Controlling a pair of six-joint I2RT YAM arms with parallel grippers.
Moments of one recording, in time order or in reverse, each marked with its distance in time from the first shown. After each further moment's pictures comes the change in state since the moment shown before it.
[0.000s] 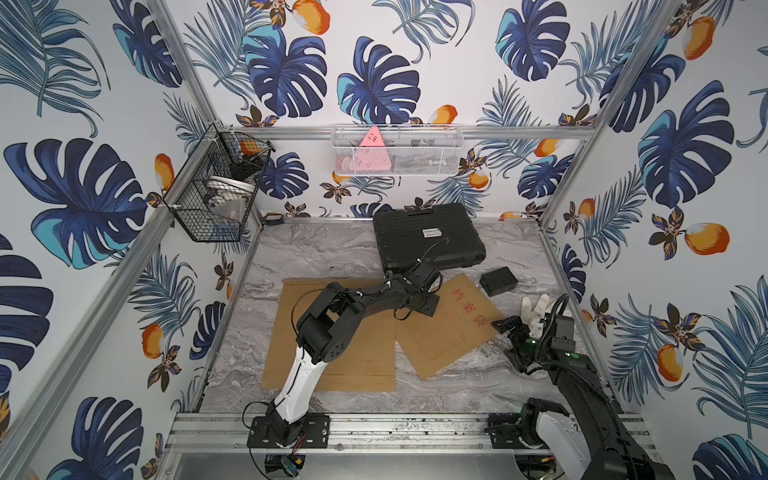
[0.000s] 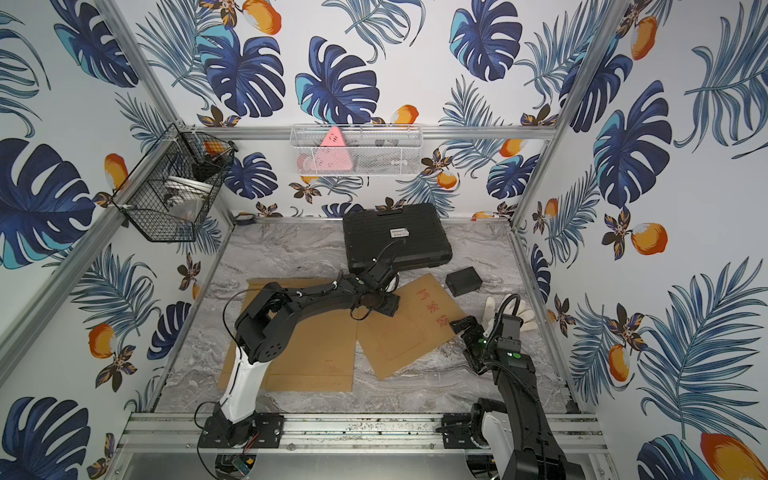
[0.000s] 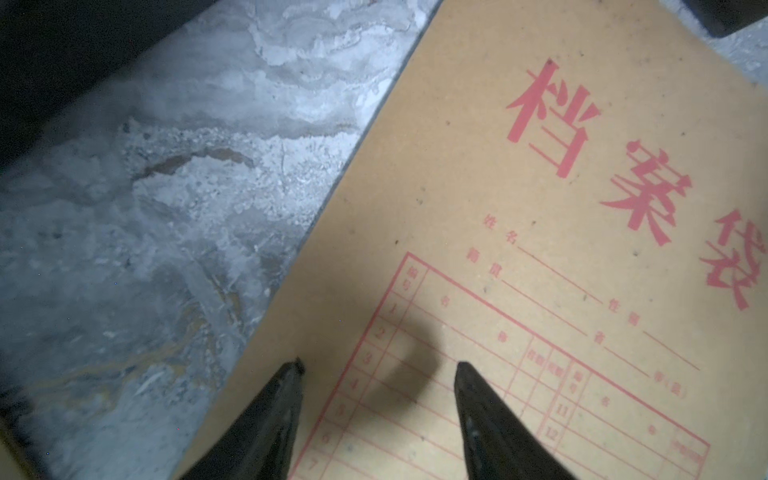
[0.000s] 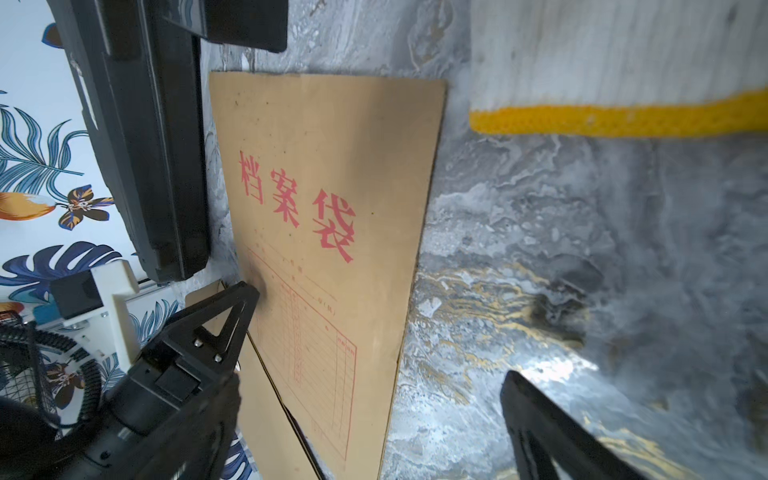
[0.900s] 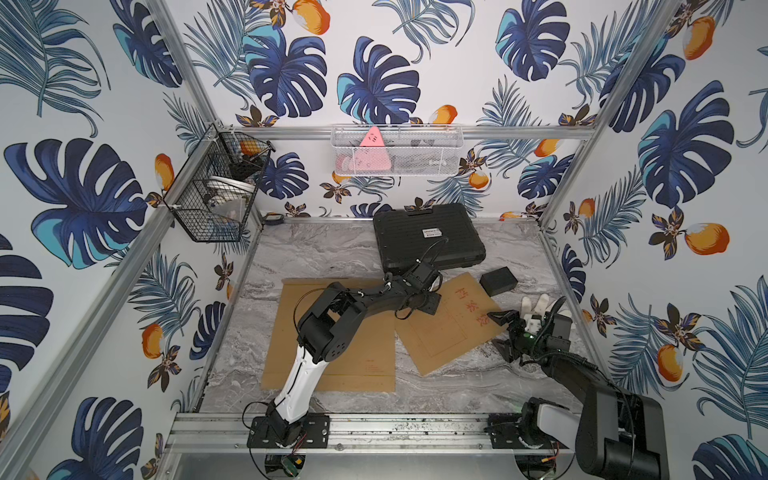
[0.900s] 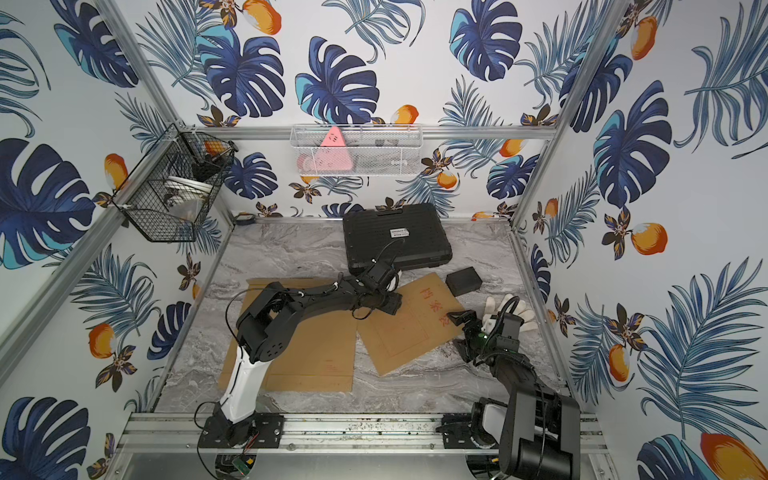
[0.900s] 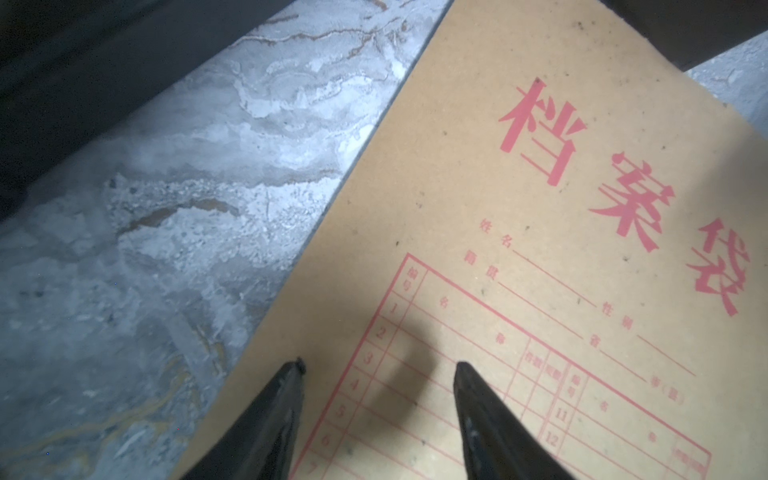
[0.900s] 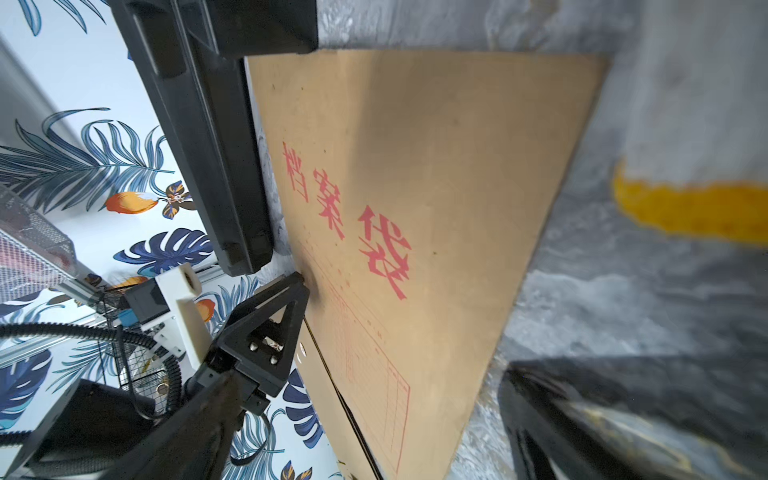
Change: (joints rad) left arm 0.000 0.011 -0.022 0.084 0.014 0.023; right arm -0.061 0.309 -0.098 0.514 -0.235 0.122
